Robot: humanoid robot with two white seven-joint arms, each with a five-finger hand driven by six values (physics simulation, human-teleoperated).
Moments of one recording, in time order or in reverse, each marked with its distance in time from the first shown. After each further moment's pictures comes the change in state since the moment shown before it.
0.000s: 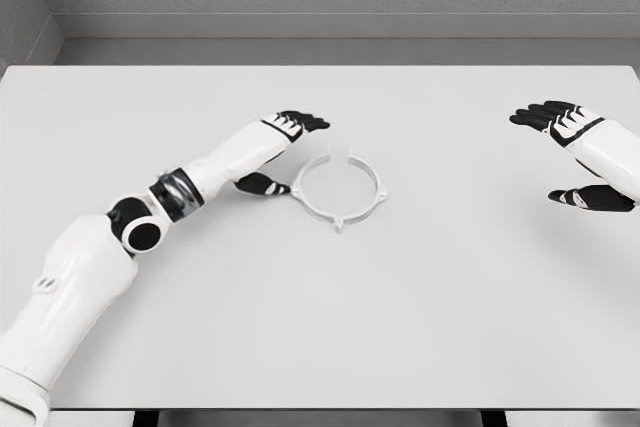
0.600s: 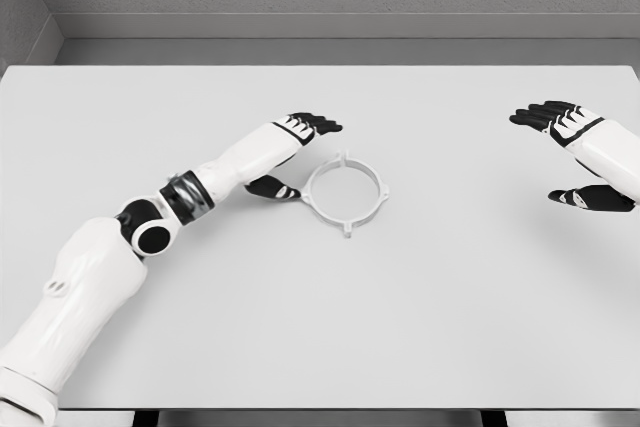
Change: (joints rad) left arm 0.012 -0.025 0.002 -0.024 -0.015 0.000 0.000; right arm 0.000 0.000 0.000 0.000 0.000 0.000 0.000
